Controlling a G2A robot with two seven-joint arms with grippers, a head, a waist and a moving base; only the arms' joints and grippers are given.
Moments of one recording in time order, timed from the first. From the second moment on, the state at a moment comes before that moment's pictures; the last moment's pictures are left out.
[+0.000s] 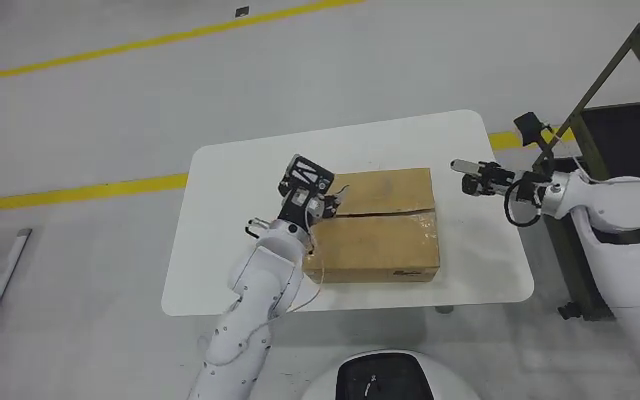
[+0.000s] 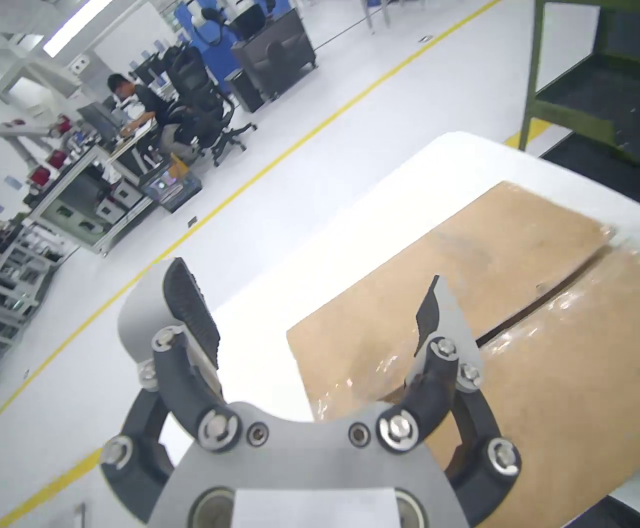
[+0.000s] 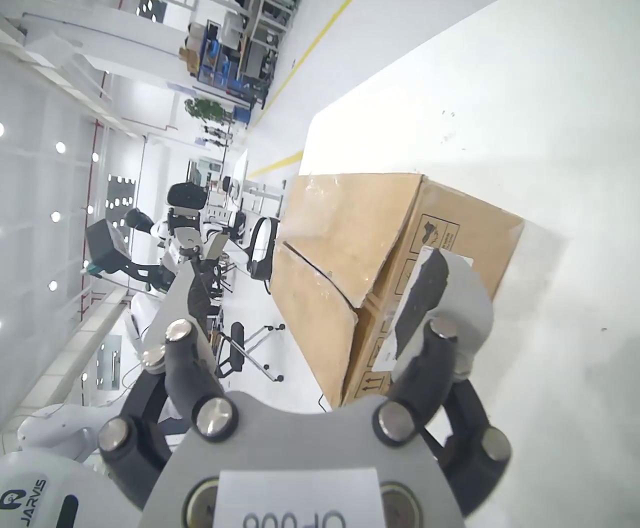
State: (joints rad) left arm 1.05 -1.34 -1.17 -1.81 1.69 -0.13 -0.50; right arm -0.92 -1.08 1.53 -1.43 0.03 -0.07 1.08
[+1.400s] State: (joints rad) left arm 1.17 -1.32 -1.32 -1.86 1.76 -0.09 -0.58; right arm -0.37 -1.20 0.92 -1.08 -0.20 0.14 1.08
